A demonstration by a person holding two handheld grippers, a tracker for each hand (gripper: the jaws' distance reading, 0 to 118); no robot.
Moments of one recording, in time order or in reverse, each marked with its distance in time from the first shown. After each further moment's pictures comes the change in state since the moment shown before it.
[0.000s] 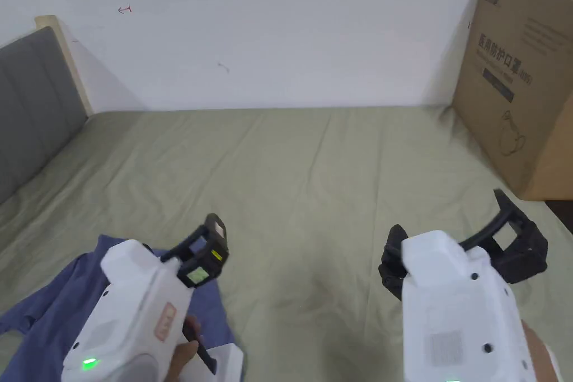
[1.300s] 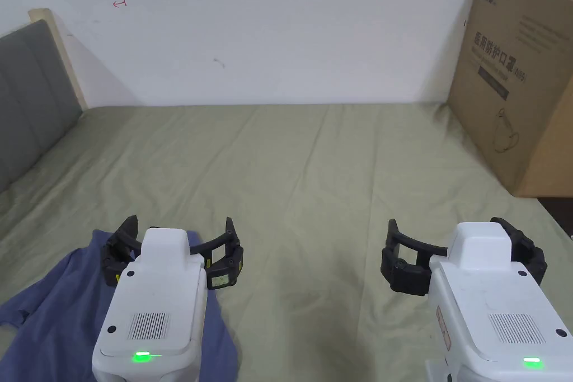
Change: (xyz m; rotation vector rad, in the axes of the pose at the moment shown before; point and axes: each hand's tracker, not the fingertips) left arm 0.042 -0.026 0.005 0.069 0.111 -0.743; right arm 0.032 -0.037 -0.011 -0.202 0.254 -0.804
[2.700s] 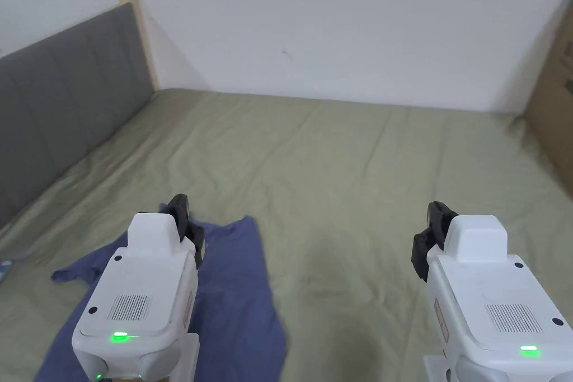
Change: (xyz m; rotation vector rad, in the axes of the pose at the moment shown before) left arm -0.096 0.004 0.027 -0.055 0.143 0.075; right arm -0.080 0.013 -0.022 -0.008 0.208 0.041
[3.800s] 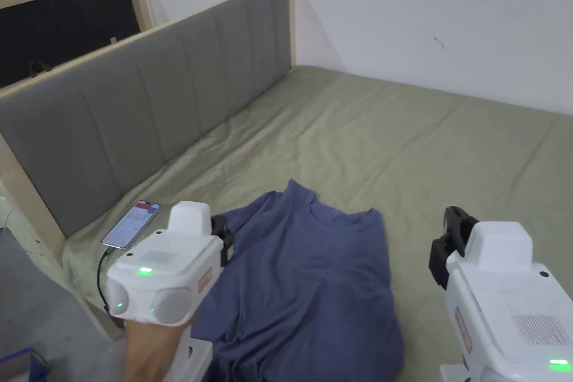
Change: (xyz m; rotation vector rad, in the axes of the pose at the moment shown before) left arm -0.136 -0.041 -0.030 -0.453 0.043 0.083; right arm -0.119 -0.001 -0.035 -0.033 0.265 0.008
